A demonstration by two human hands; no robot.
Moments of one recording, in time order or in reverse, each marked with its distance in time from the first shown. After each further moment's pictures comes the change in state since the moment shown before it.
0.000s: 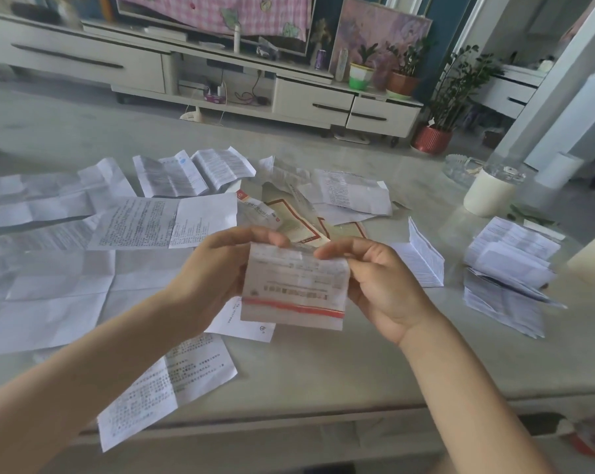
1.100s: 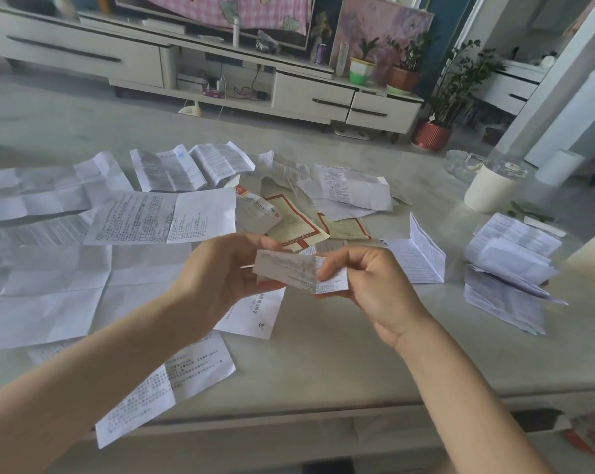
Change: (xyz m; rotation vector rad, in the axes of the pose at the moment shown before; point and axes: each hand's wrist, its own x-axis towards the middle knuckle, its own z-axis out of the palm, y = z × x) left_hand 0.006 -0.008 0.002 -0.267 -0.004 -0.083; right_hand 0.000 0.010 0.003 -0.160 0.064 -0.048
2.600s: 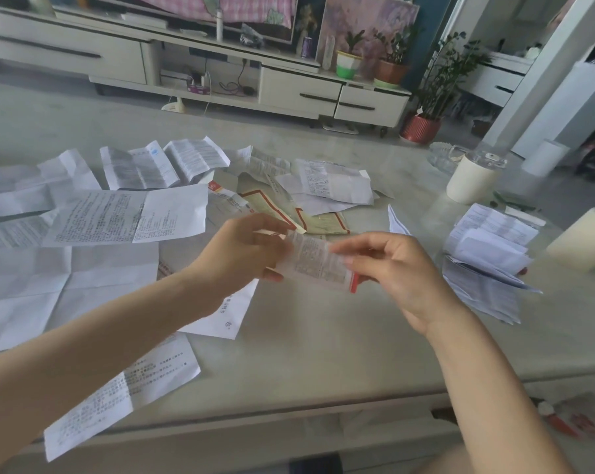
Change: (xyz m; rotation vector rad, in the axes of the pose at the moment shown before) left_hand 0.022 -0.004 0.039 0.527 -0.025 0.109; right_hand -0.005 -0.005 -0.057 -0.200 0.102 -0.025
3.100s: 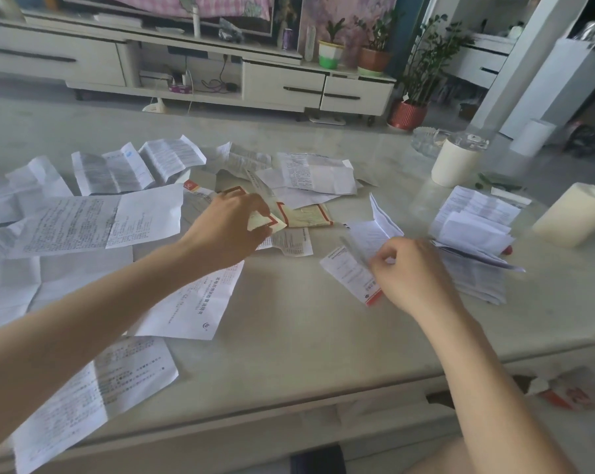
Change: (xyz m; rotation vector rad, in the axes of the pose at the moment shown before) left_hand 0.060 -0.015 -0.005 0.959 0.129 0.387; right_hand 0.000 0.036 -0.030 -0.841 0.361 0.142
